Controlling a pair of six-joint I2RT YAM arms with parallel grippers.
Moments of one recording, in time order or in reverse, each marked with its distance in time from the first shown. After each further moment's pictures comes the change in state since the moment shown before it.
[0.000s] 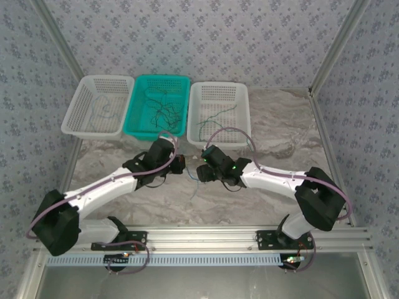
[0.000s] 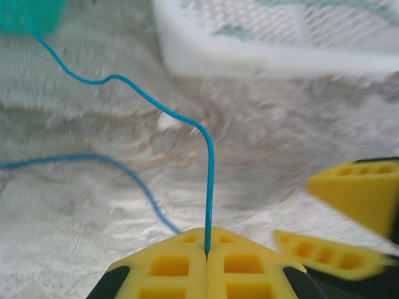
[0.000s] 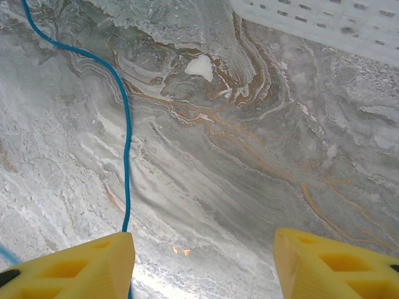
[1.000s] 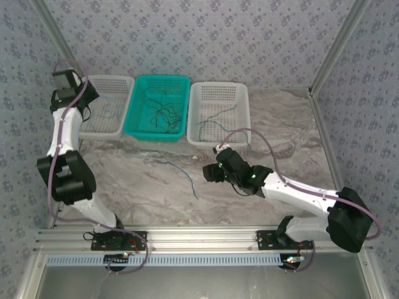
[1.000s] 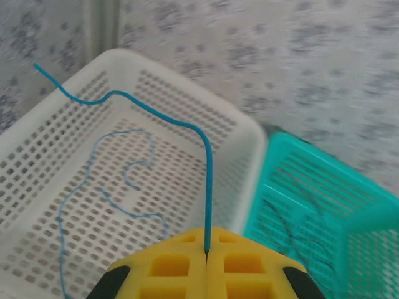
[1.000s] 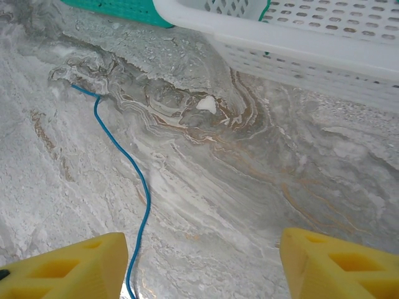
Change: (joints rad) left arm 1.004 0.545 0.850 -0.142 0.095 0.251; right arm 0.000 -0.277 -0.130 0.040 0.018 0.010
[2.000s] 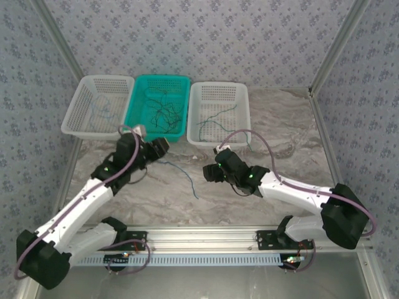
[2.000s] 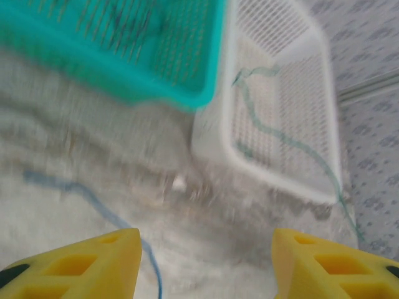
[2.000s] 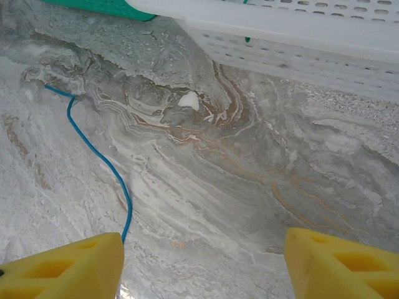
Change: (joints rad) left arm -0.857 -0.817 -0.933 0.072 -0.134 -0.626; right arm -0.018 0.060 -0.021 0.053 0.014 0.023
